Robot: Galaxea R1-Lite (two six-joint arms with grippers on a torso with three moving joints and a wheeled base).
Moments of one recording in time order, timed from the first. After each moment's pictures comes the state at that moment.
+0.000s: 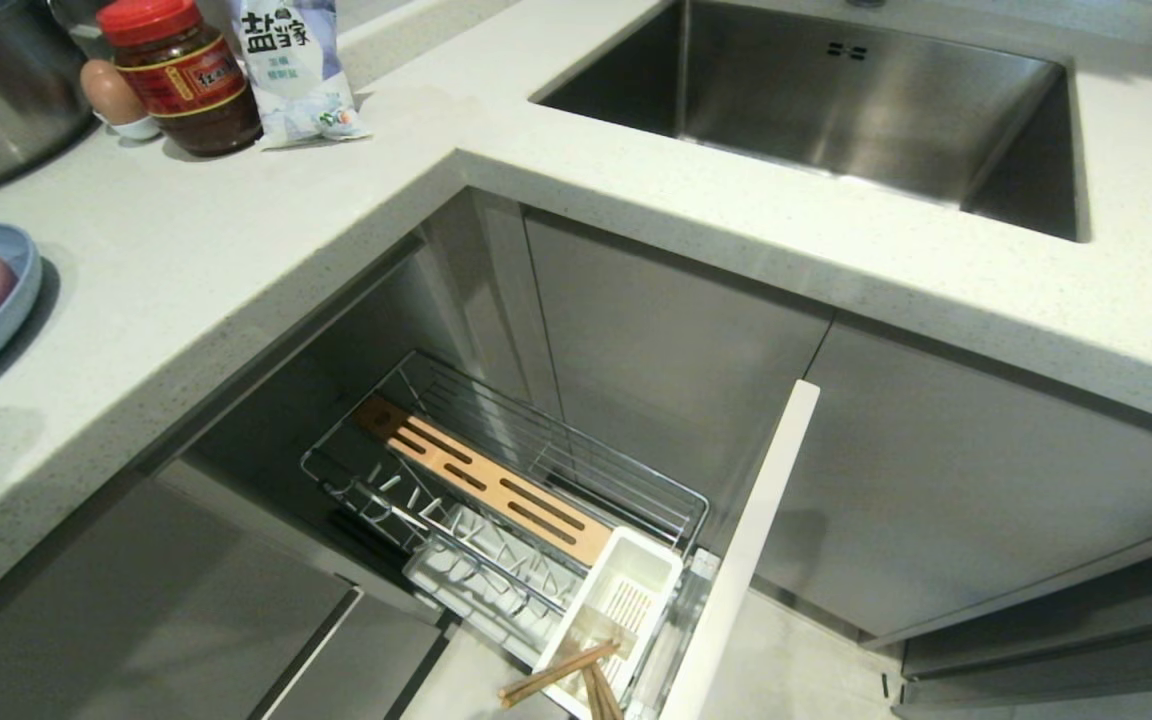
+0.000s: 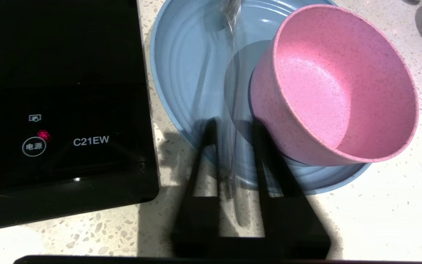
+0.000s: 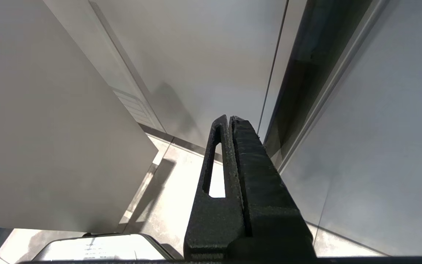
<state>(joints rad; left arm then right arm) 0.58 0.96 -0.90 0.11 0.04 -0.51 0.00 0.00 0.00 -0.01 -0.05 0.09</state>
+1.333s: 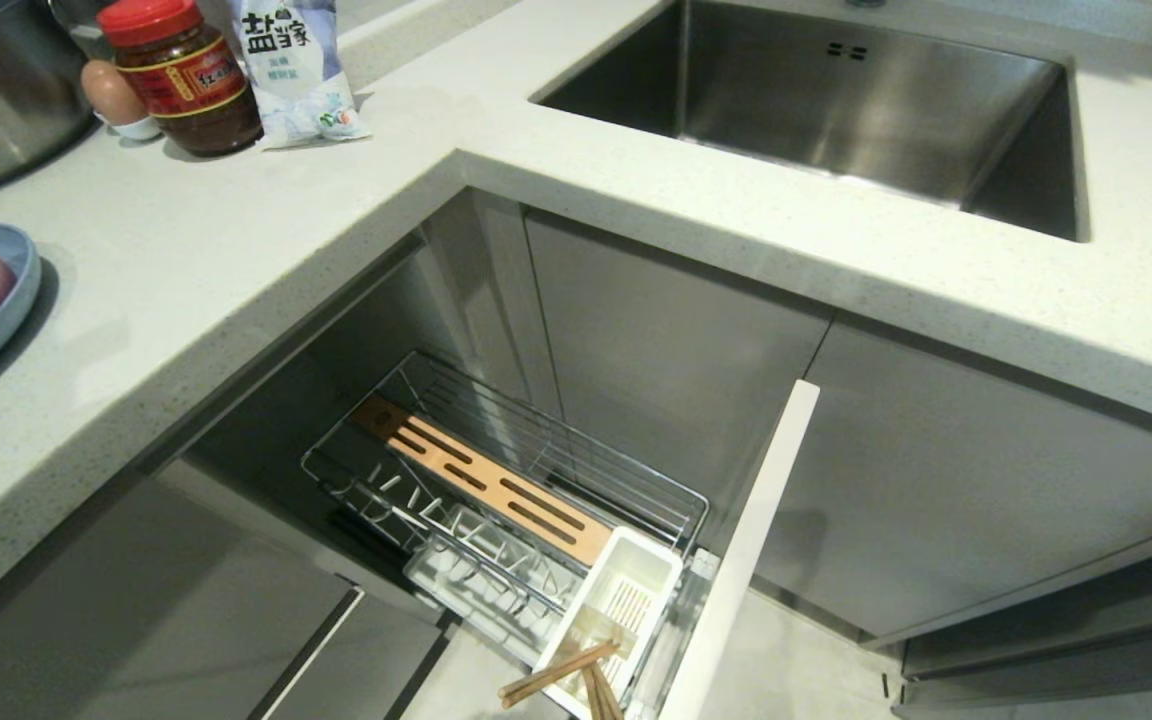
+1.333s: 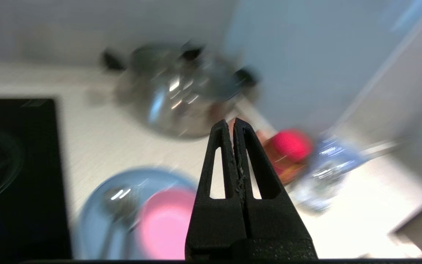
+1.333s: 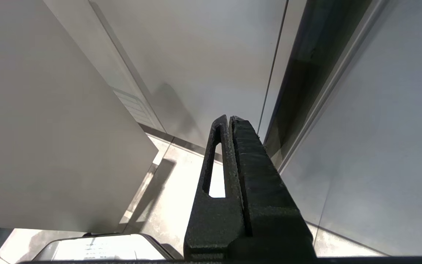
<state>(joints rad) 0.53 0.89 -1.41 0.14 0.06 -0.46 0.00 0.00 0.00 -0.01 -0.05 0.09</state>
